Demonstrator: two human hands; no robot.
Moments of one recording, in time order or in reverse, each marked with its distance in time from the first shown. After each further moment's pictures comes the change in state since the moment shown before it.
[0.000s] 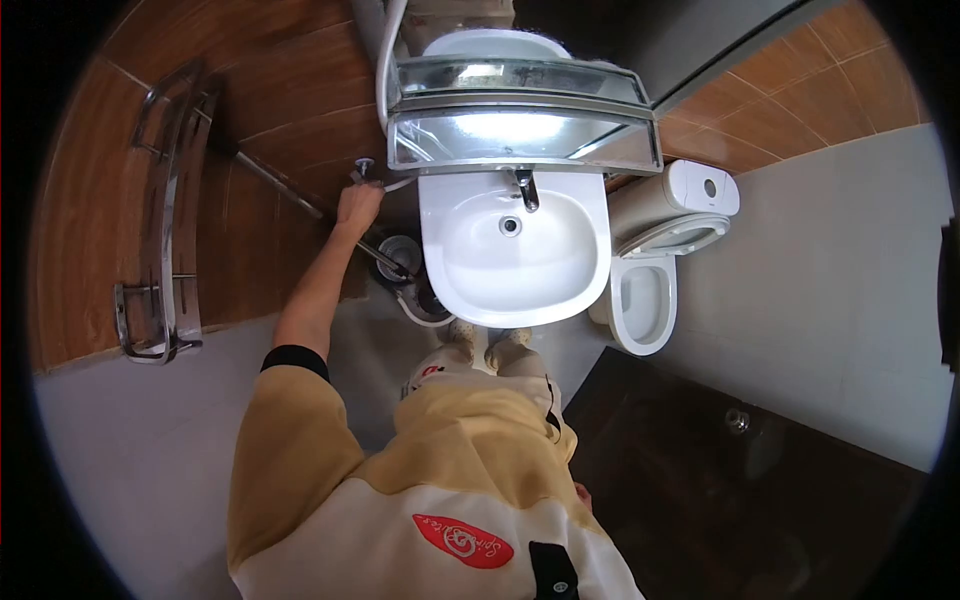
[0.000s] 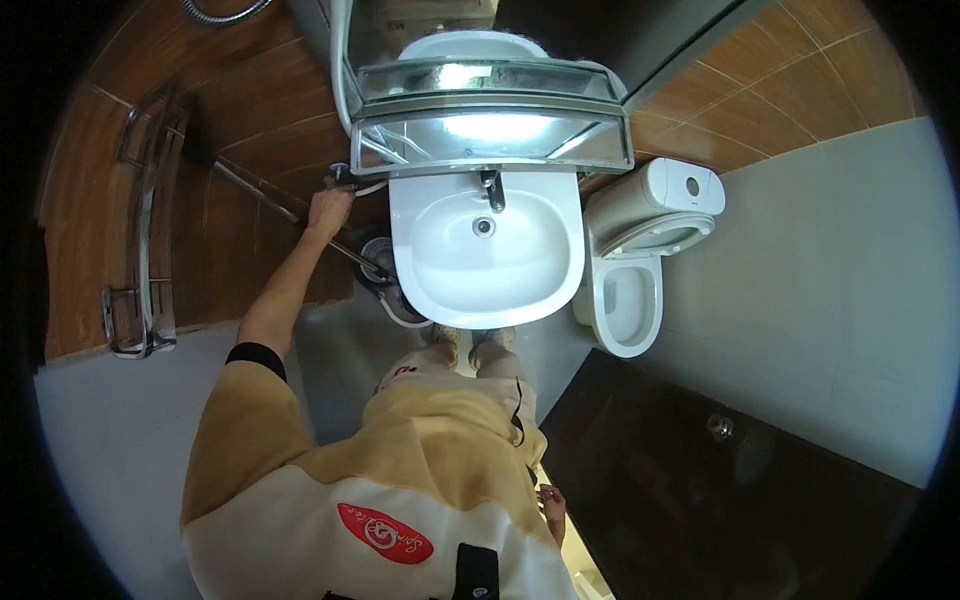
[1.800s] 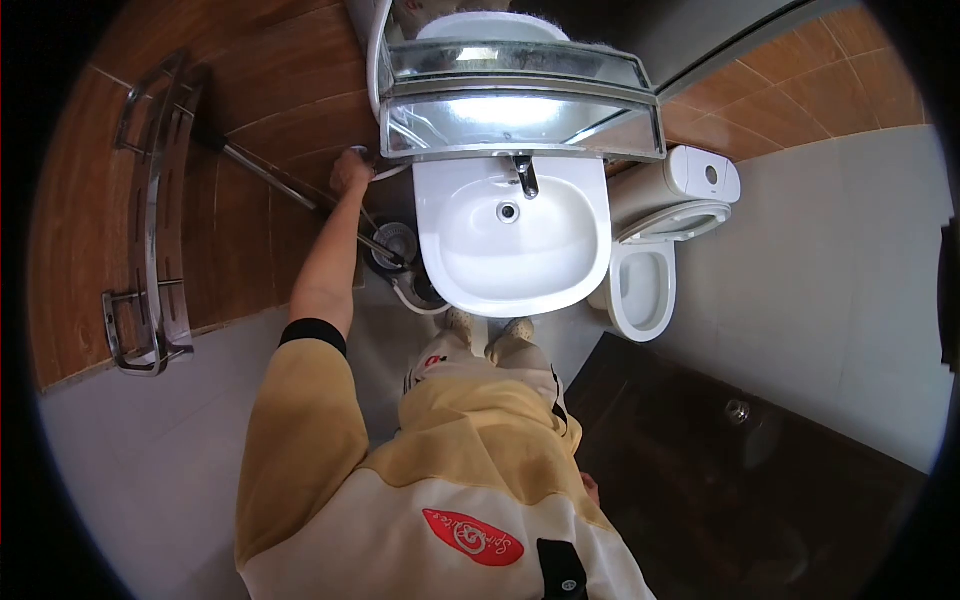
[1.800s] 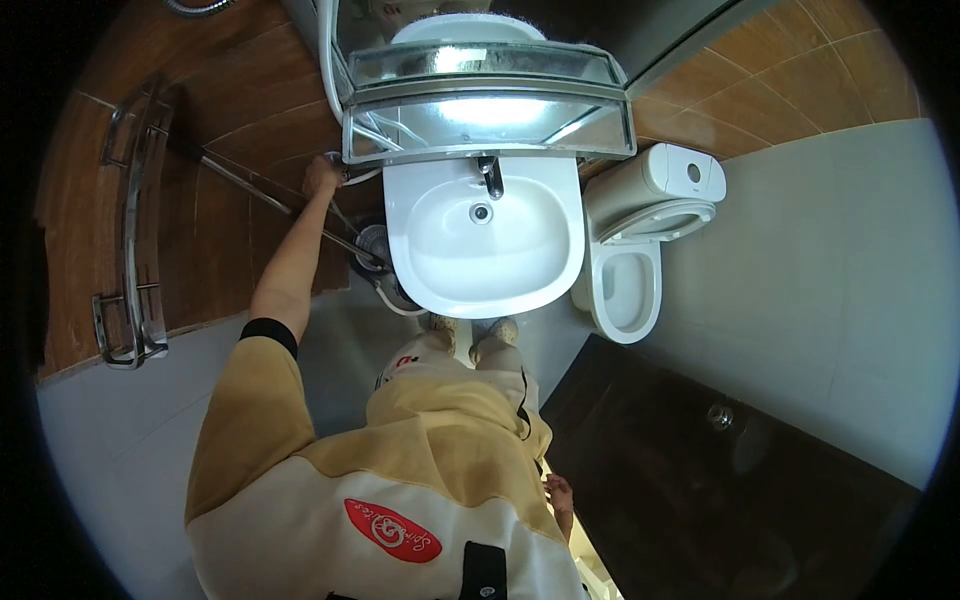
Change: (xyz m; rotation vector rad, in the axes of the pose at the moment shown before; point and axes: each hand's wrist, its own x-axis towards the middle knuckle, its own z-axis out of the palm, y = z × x) left_hand 0.057 -0.012 0.012 -0.699 -0.131 -0.856; right_hand -0.006 -0.024 -0.005 -0.176 0.057 0.081
